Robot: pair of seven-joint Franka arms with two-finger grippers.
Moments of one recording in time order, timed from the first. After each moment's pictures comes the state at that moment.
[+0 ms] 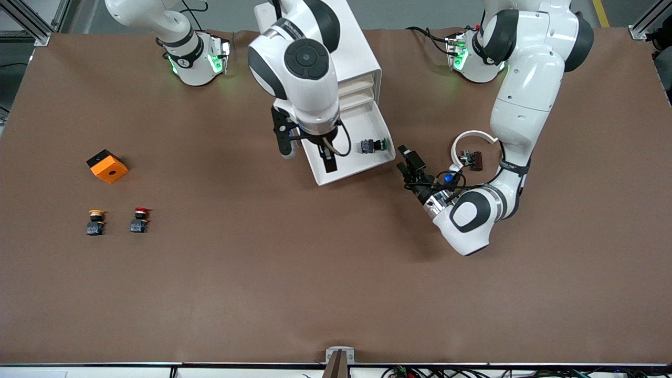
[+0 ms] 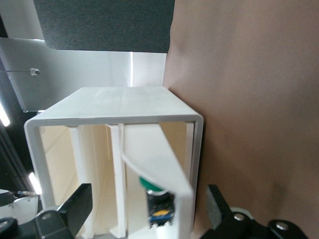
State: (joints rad) left arm -0.26 0.96 -0.01 -1.36 -0.85 1.19 -2.16; right arm 0.79 0.50 0.00 -1.34 0.07 1.87 2.11
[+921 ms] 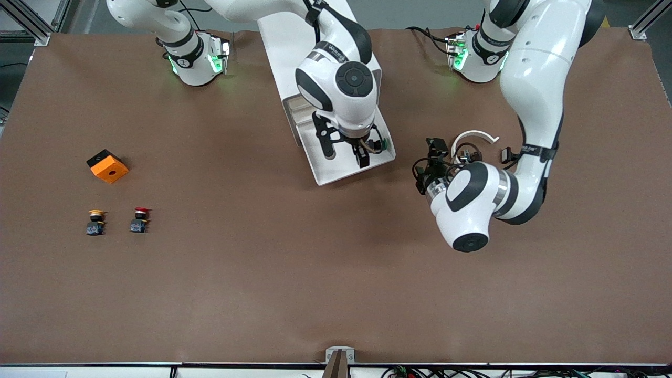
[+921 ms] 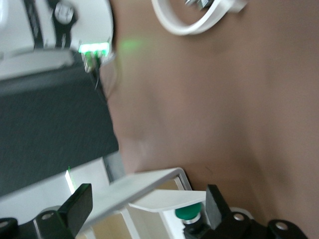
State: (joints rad) left arm -0.27 0.75 -0.13 -1.24 -0.29 1.16 -1.71; right arm 0.91 0.65 0.00 -1.32 0.11 1.95 2.13
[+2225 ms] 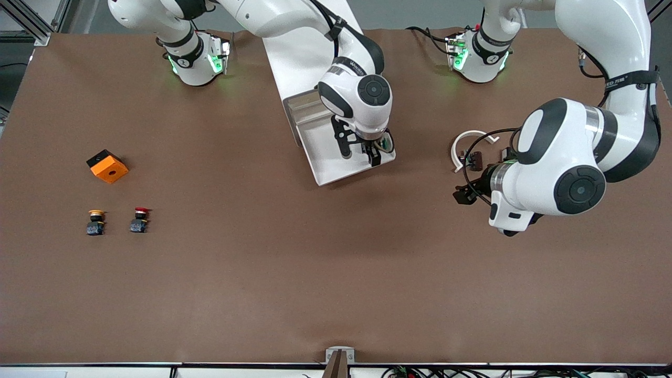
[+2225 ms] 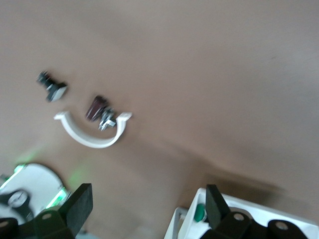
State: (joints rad) left arm -0.19 0.47 -0.12 -1.35 -0.10 1.49 -0.88; right arm 0.98 0.78 -0.02 -1.32 0.13 2.05 2.20
